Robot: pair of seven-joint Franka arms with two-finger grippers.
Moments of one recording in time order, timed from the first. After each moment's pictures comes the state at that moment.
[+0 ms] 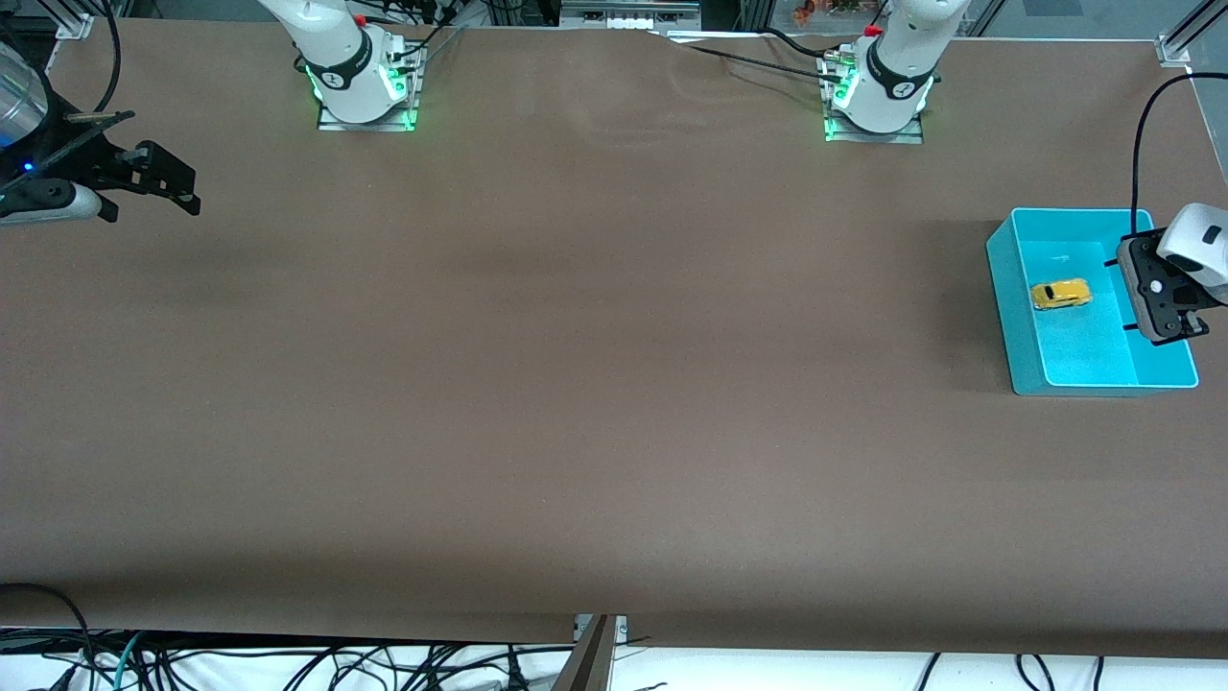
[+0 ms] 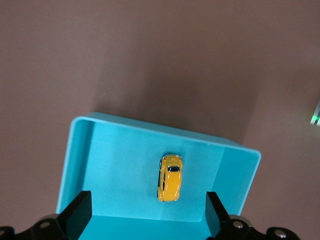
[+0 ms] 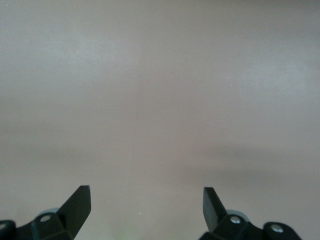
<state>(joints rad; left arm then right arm) 0.93 0.26 -0.74 -1.78 0.29 1.75 1.39 -0.10 -0.13 0.11 -1.79 0.02 1.66 -0.09</state>
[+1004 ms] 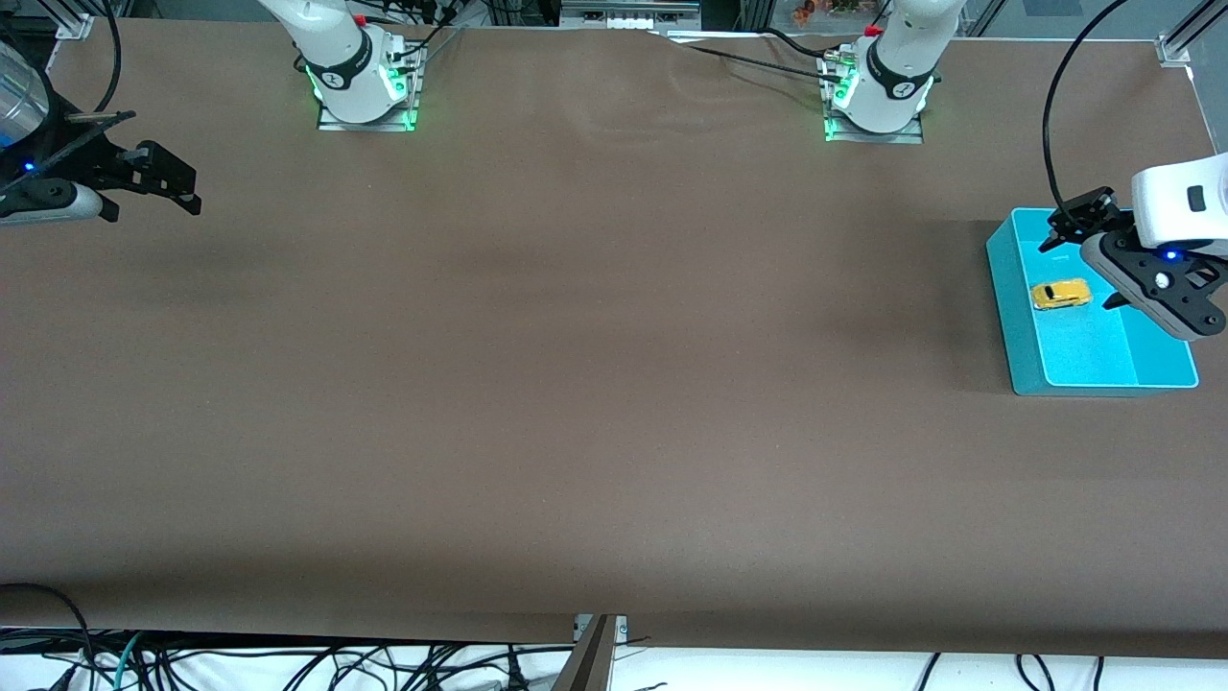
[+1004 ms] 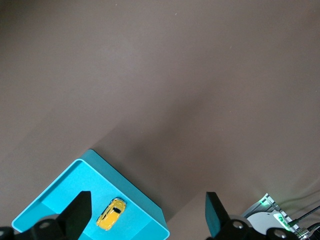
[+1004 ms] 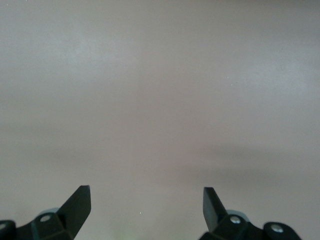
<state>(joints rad) 0.80 0.26 -0.93 -1.45 0.18 1.46 0.62 -0.10 -0.13 0.11 -1.79 0.02 1.66 -0.09</state>
